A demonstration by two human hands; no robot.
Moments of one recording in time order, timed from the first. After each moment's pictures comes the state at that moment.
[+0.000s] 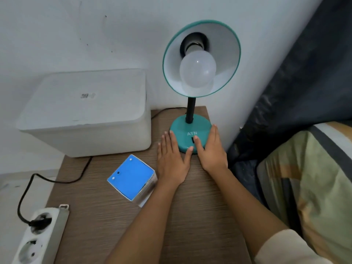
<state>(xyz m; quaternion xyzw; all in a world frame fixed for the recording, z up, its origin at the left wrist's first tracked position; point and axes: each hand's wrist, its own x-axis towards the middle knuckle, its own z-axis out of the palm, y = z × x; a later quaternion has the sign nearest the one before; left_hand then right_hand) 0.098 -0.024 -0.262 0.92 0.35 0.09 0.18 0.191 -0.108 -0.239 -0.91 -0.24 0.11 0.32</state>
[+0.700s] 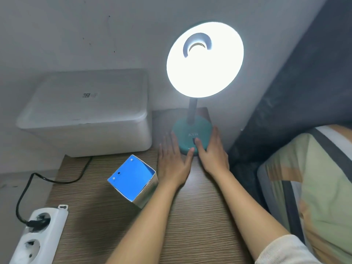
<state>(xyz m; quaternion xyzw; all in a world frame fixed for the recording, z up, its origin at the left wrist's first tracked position) 0.098 -0.024 -0.259 0.91 0.34 0.10 0.20 0.193 -0.108 -0.240 -0.90 -0.24 0.10 0.35</state>
